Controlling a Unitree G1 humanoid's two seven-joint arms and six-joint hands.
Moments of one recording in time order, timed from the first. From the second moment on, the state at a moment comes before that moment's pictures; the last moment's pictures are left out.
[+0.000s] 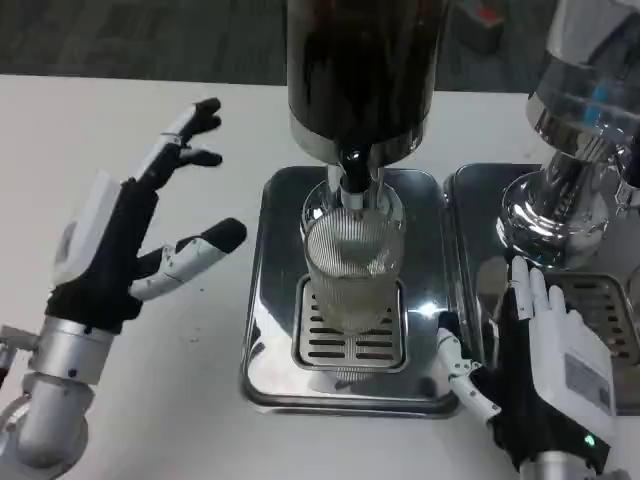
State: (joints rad) left arm -0.36 0.48 -0.17 0.92 0.35 -1.05 0.40; right arm 0.26 -0.02 0.36 -0.17 -0.89 0.37 -0.36
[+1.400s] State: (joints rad) left arm -0.41 0.33 -0.09 0.55 -0.28 -0.77 -0.82; right arm 0.26 -0.01 0.34 -0.15 -0.86 0.36 -0.40
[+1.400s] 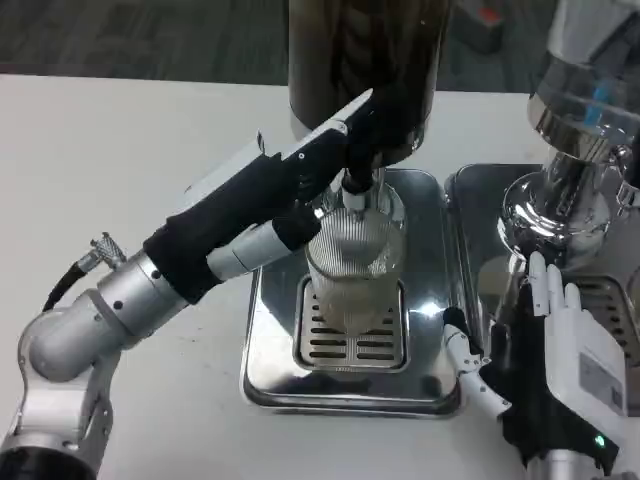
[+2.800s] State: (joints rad) left arm -0.43 0.48 -0.18 0.49 0.29 -1.04 -0.36; right arm 0.27 -0.01 0.33 -0.16 -0.78 0.33 -0.40
